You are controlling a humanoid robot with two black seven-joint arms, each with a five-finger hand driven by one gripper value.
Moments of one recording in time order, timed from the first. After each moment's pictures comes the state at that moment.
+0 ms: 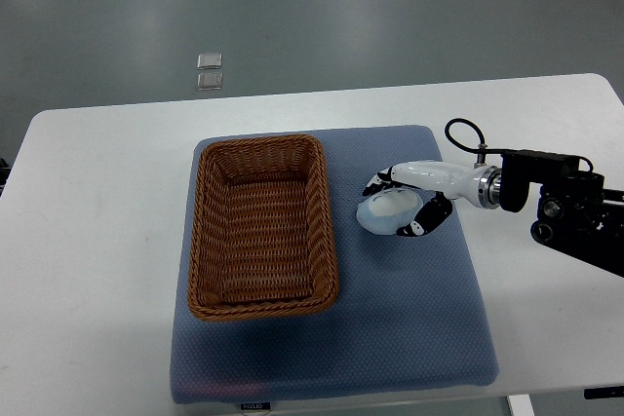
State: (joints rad) left arm -0.03 0.00 -0.12 -0.08 0.07 -0.05 -0.04; right arm 0.81 -0.55 0.30 1.27 -1.45 0.13 0.06
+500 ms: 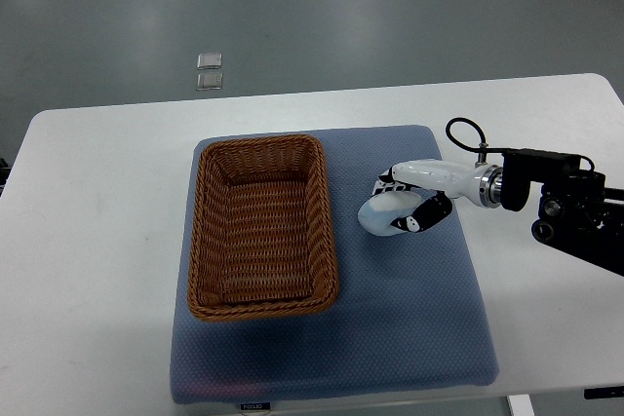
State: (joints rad) left arm -0.03 0.00 -0.12 -0.08 0.07 -0.05 -0.04; right arm 0.81 -0.55 0.30 1.26 -1.46 0.13 0.09
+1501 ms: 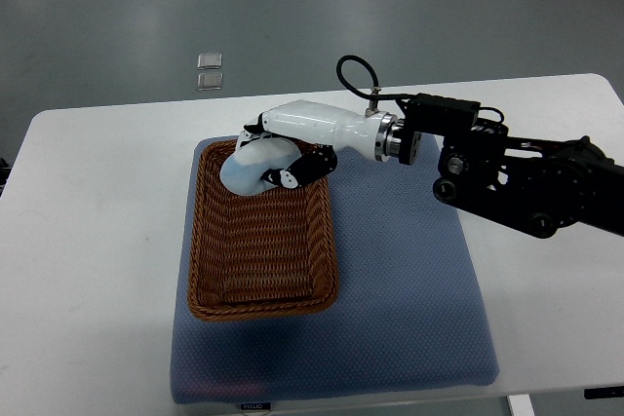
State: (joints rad) left arm -0.03 0.00 -0.12 -0.08 0.07 -0.05 -0.04; right arm 1.03 -0.24 0.30 1.18 -1.45 0.04 0.25
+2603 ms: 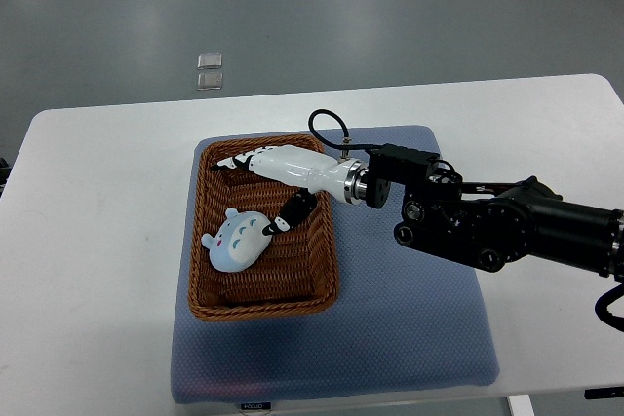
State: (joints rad) left arm -0.03 0.00 -0.12 -0.08 0.07 -0.05 -0.04; right arm 0.99 -0.13 0.18 1.05 -1.38 -0.08 0.20
